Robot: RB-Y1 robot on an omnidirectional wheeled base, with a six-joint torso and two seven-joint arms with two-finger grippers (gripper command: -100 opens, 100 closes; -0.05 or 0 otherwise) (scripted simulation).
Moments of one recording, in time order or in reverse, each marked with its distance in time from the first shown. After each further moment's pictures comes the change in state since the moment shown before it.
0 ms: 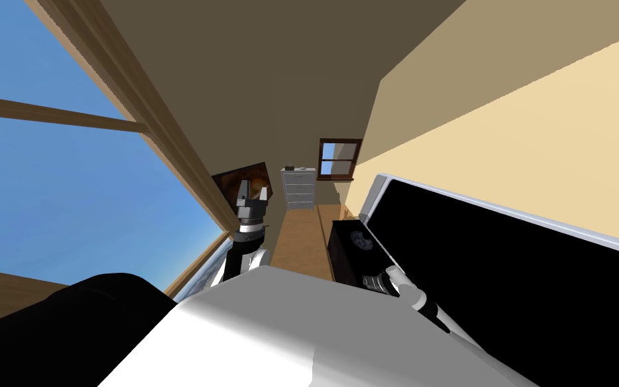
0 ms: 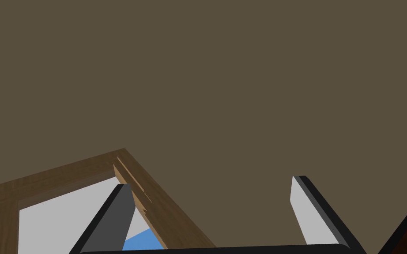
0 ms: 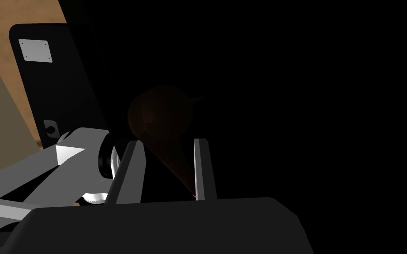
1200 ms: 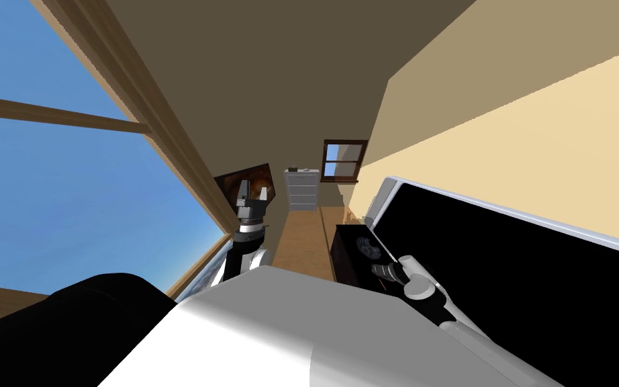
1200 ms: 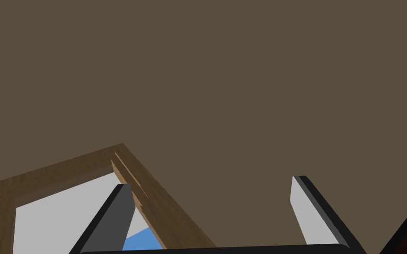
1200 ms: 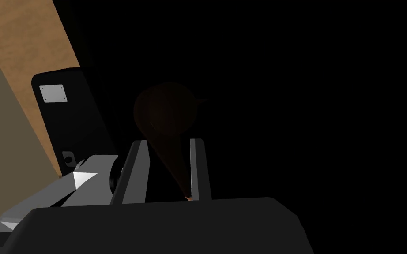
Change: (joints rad) left arm 0.000 0.000 0.000 0.000 0.000 0.000 0.000; right arm -0.078 -0.070 -0.090 -0.124 0.035 0.167 -0.087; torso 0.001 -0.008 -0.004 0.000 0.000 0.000
